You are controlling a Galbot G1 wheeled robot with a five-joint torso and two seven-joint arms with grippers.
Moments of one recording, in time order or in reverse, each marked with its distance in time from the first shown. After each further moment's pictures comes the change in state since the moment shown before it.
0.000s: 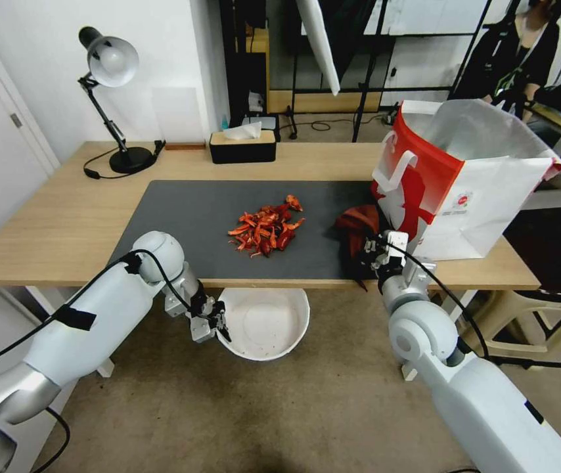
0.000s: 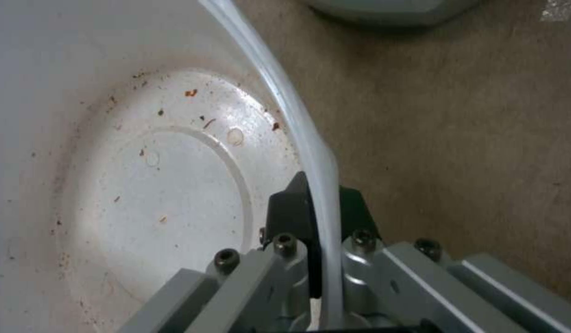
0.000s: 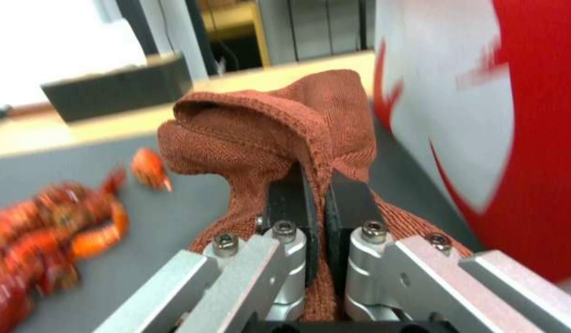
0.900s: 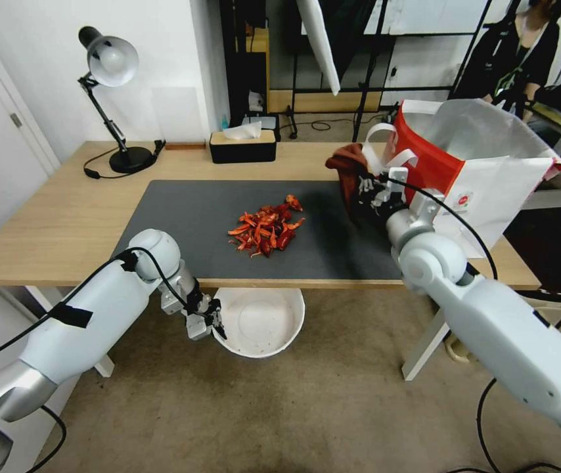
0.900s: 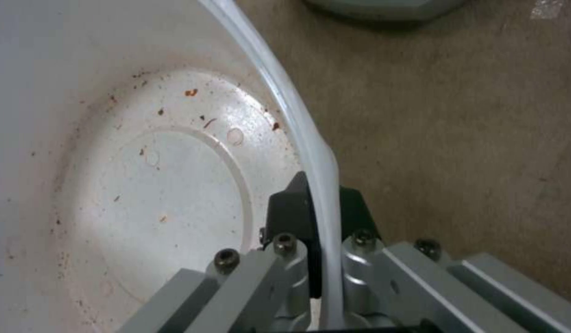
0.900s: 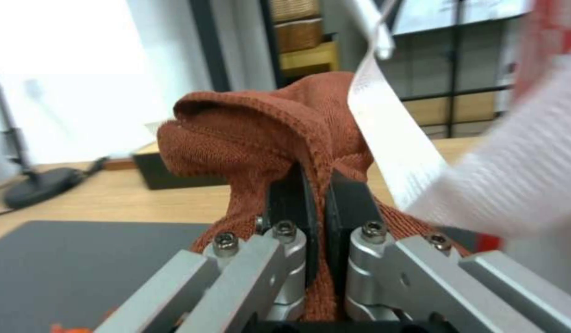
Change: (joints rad) left arm -0.008 0.017 -0.002 0.012 -0.002 0.000 0.000; right arm 0.485 -0.175 -0.219 -0.214 0.317 0.122 -0.242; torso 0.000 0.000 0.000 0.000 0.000
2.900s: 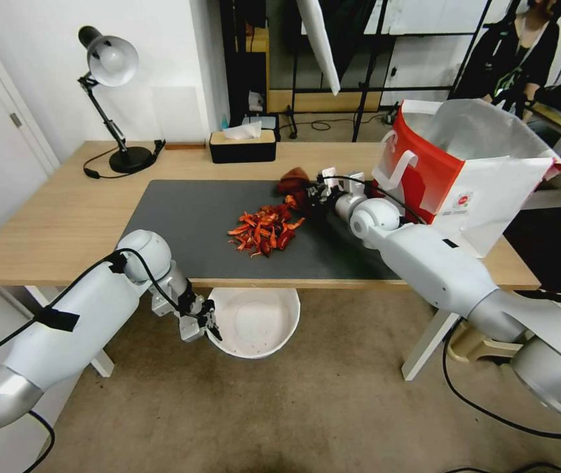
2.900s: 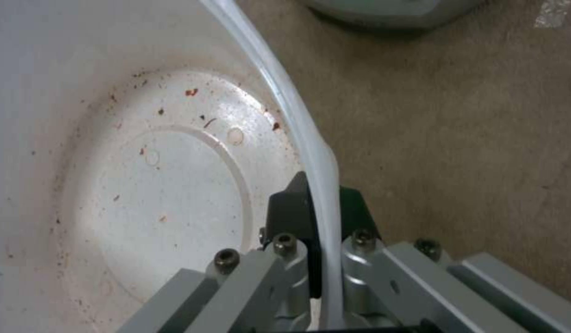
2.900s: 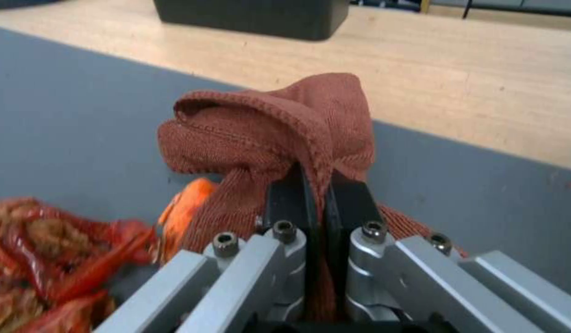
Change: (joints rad) left arm 0.020 0.036 -0.021 -0.031 -0.033 0.000 0.000; right arm 0.388 0.242 -0.388 -0.643 -0.068 -0.050 -0.301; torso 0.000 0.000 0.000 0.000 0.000
